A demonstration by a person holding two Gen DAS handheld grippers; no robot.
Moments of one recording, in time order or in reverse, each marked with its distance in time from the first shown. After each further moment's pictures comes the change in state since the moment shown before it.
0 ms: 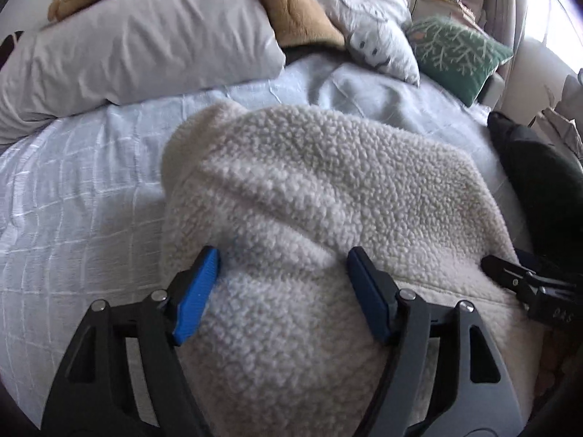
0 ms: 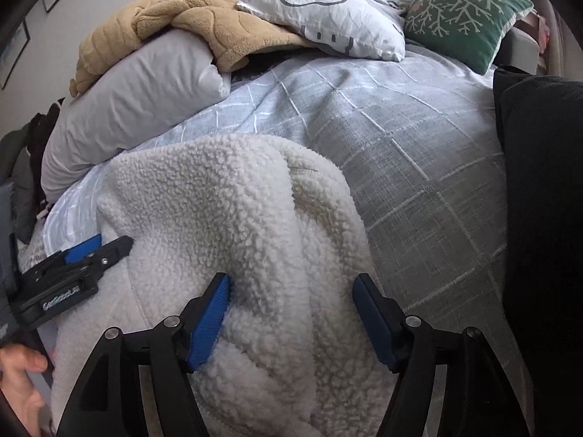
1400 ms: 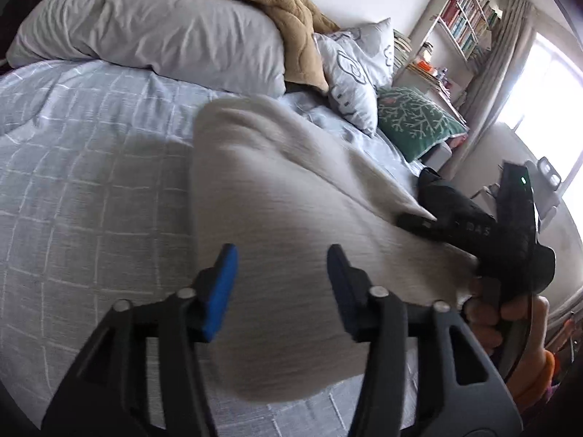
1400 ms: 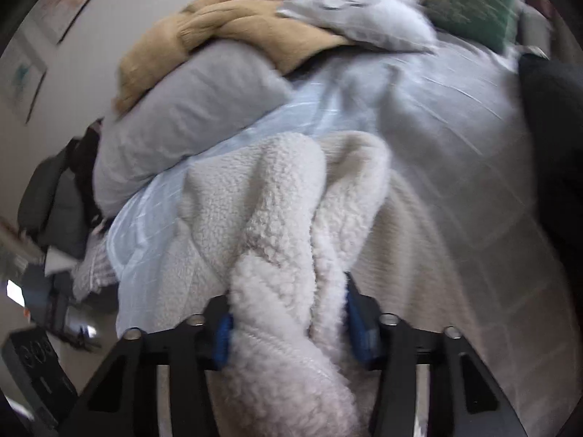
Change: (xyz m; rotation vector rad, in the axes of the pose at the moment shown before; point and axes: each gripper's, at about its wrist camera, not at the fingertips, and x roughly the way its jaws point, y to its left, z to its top) left arm -0.117 0.041 -0.077 -0.267 -0.111 -0.241; right arm -0.053 0.057 -0.013 0.127 0.036 0.168
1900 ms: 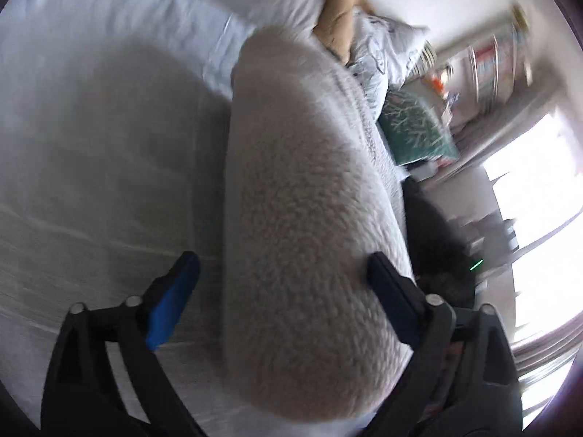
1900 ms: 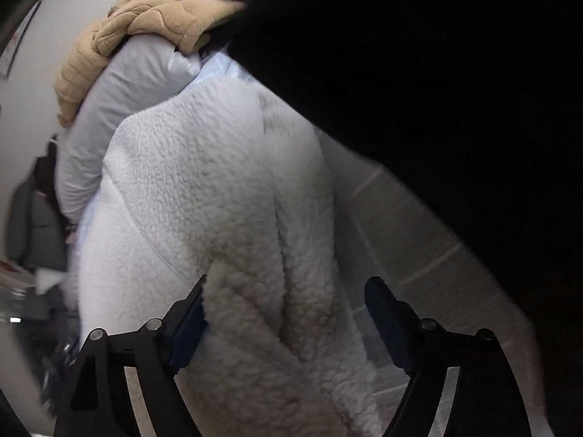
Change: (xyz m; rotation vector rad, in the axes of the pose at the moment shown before) left arm 0.062 0.050 -0.019 -0.394 0.208 -0.249; right arm 0.017 -0.125 -0.004 0.154 0.183 -0.004
